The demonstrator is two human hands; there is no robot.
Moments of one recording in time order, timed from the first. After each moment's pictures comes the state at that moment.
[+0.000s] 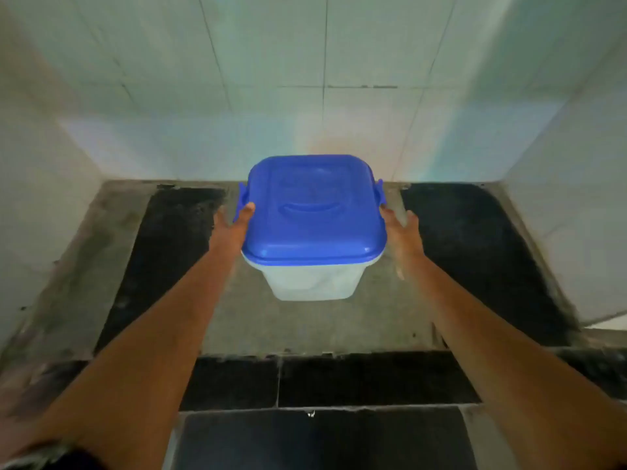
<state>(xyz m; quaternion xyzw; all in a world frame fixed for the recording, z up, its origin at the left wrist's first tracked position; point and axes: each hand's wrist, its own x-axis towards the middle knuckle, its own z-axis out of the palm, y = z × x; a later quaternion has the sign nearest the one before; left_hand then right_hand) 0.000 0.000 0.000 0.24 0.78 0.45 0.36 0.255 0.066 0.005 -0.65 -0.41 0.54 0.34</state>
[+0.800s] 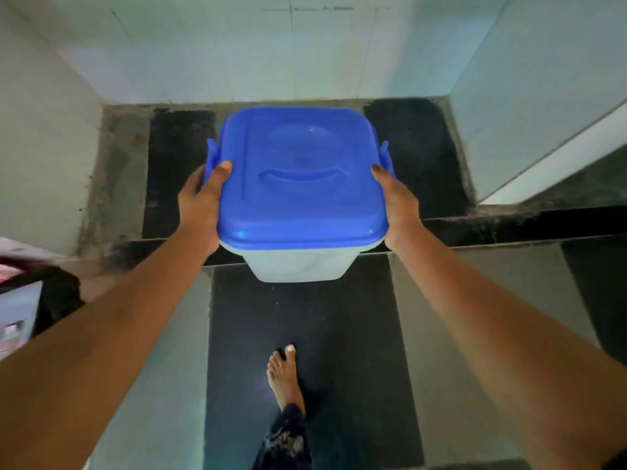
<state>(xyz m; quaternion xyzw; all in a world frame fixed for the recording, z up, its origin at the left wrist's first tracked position) 0.110 -0.245 0.196 0.16 0.68 0.57 0.43 0.360 -0.178 0.194 -0.61 -0.24 0.65 0.39</state>
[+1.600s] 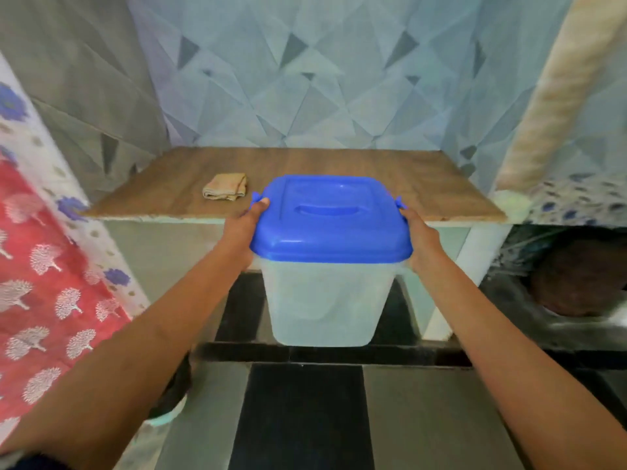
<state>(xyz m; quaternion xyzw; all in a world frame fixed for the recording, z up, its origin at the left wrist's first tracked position) 0.255 -0.514 0.767 0.26 0.56 0.66 0.42 0.510 -0.440 0.771 -0.52 -0.35 0.59 0.51</state>
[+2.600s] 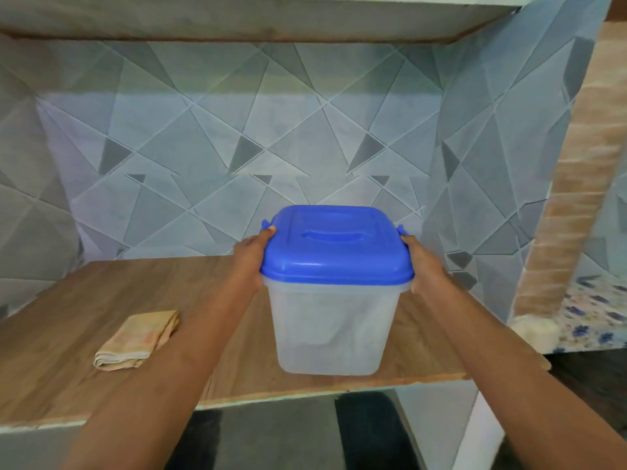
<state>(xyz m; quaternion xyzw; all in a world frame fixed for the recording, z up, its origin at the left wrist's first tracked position) 0.204 -0.120 0.841 0.29 0.52 0.68 0.43 0.464 -0.096 0.851 -0.52 -0.37 0.52 0.56</state>
